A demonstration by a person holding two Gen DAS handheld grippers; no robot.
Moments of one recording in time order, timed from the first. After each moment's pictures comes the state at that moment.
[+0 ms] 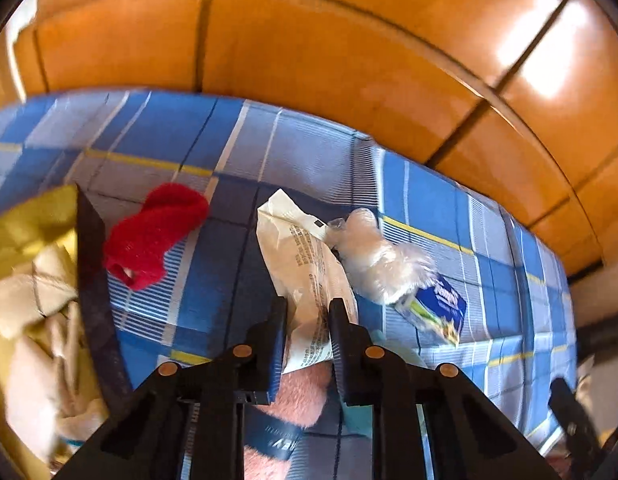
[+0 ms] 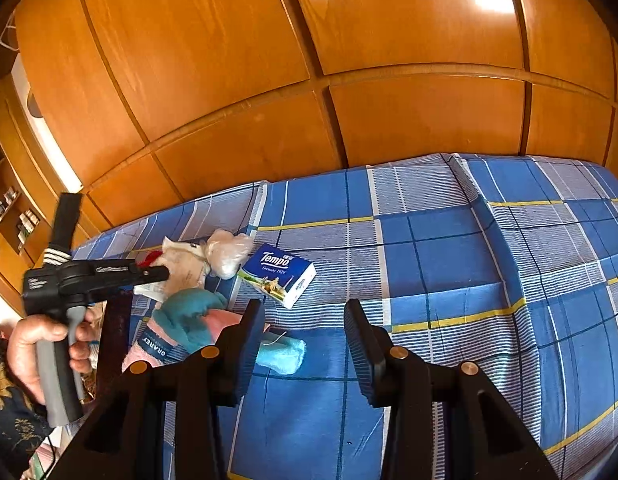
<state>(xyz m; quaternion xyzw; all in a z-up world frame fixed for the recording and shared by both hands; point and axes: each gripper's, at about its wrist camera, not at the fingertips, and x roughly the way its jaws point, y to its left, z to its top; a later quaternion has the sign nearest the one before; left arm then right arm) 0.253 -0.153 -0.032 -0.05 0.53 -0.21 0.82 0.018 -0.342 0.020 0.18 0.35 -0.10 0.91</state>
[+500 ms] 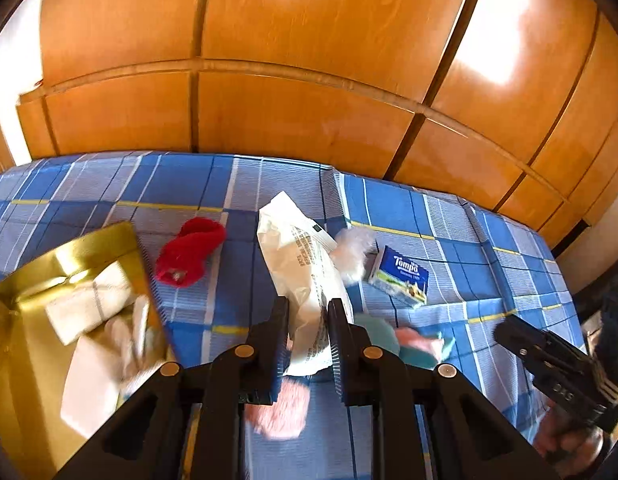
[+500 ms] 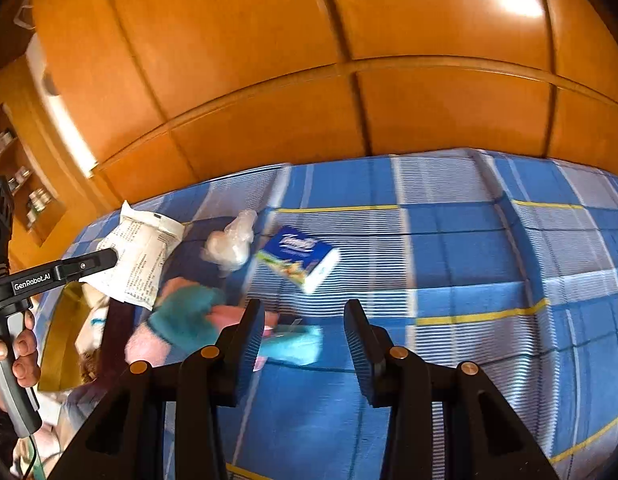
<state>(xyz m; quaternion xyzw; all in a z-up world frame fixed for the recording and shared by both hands) 0.186 -0.113 0.029 0.00 0.44 -0.26 0.86 0.027 -0.324 0.010 0.16 0.36 -0.05 0.92</state>
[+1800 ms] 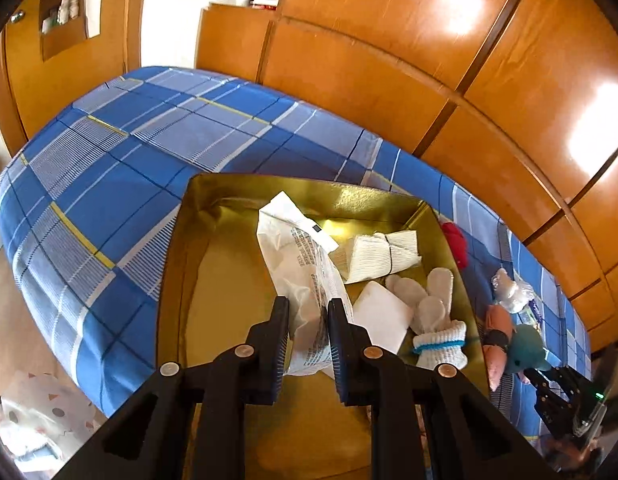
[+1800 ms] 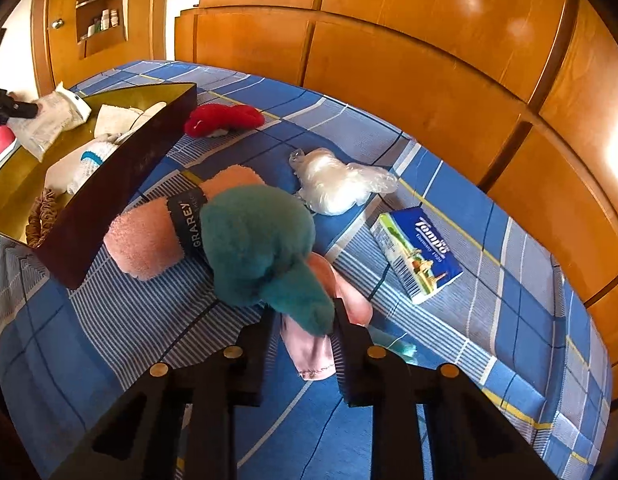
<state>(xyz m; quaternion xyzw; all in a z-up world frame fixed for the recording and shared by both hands) 0.188 0.150 -0.006 -0.13 0.47 -0.07 0.87 0.083 -0.216 -0.048 -0.12 0.44 0.03 0.89</state>
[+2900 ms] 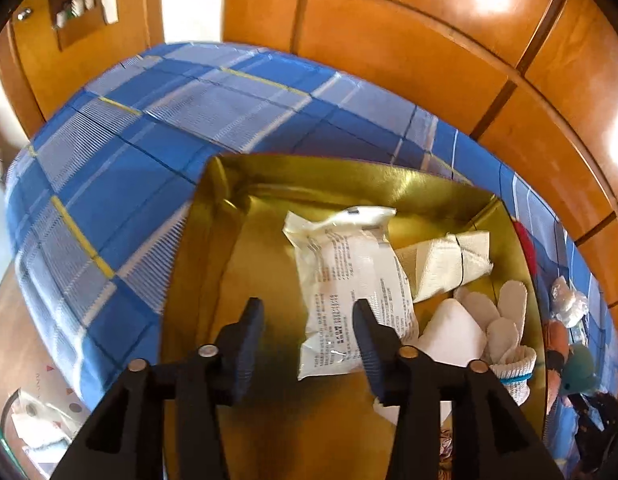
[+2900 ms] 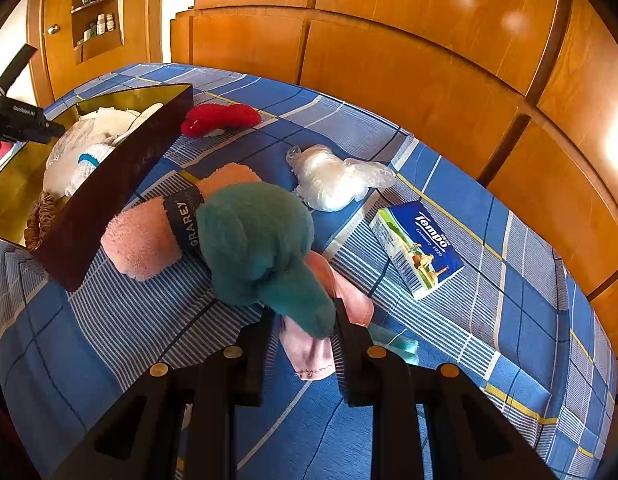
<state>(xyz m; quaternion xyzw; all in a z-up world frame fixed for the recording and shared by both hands) 0.234 0.155 -0.048 -0.10 0.51 0.00 0.85 0.084 -0.217 -0.051 -0.12 0.44 0.03 0.89</state>
